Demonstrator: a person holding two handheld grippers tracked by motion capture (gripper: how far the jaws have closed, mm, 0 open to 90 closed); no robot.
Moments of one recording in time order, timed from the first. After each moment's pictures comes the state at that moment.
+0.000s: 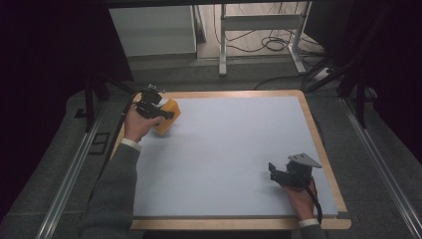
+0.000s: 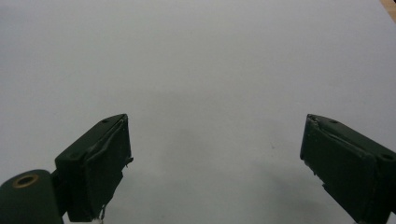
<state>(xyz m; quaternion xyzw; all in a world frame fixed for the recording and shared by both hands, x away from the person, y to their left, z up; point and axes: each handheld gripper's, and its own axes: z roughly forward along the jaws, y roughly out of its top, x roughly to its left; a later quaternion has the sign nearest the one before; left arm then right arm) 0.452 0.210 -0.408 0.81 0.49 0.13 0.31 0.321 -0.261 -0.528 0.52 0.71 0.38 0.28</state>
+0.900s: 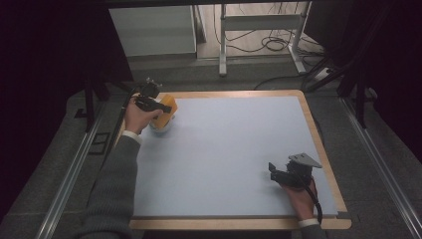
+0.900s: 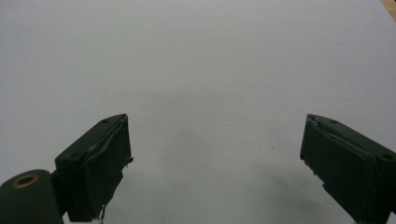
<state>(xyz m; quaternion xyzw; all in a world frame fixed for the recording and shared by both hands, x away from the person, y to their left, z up) 0.484 0.223 -0.416 0.79 0.52 0.12 0.30 0.321 -0.262 -0.528 0.52 0.71 0.38 0.28</state>
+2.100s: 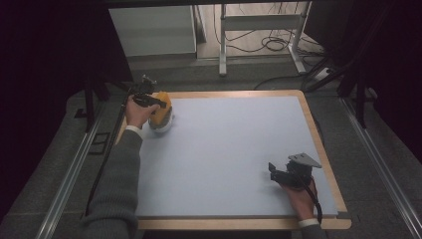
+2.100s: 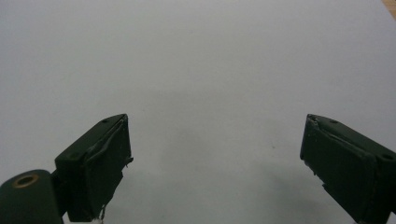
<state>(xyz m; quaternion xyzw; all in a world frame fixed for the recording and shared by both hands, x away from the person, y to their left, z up) 0.521 0.246 -0.442 0.75 0.58 0.12 0.30 0.322 -0.262 -0.528 0.52 0.71 0.38 0.28</state>
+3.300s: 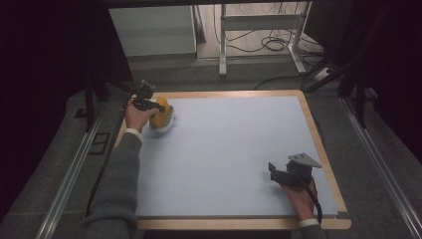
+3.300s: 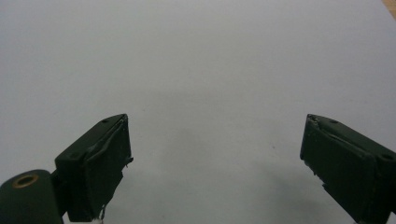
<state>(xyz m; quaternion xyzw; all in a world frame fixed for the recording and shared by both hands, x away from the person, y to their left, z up) 0.524 0.256 -0.465 0.74 0.59 0.11 0.29 0.322 -0.261 -0.528 0.52 0.71 0.38 0.28</state>
